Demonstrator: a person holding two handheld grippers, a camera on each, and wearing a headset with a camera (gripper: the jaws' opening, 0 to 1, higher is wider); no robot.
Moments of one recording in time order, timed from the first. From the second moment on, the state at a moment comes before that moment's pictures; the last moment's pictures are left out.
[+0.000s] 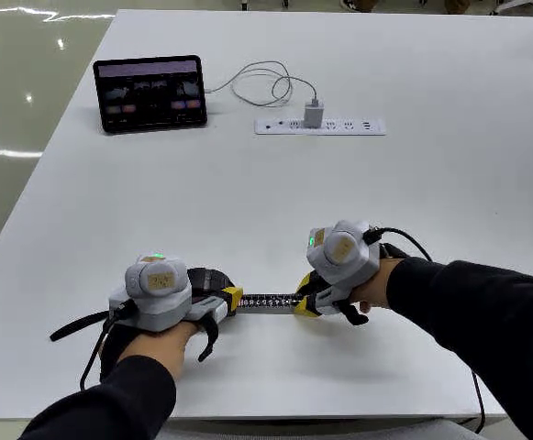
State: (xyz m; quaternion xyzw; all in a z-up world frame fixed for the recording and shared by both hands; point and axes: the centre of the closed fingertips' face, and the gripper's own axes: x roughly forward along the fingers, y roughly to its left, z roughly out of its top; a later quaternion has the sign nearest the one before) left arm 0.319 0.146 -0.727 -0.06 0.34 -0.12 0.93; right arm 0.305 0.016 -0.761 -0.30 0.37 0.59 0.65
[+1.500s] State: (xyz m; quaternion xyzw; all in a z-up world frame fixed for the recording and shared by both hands) left arm 0.319 0.147 -0.728 -0.06 0.34 -0.12 0.93; right arm 0.305 0.045 -0.761 -0.28 0.34 0.60 0.66
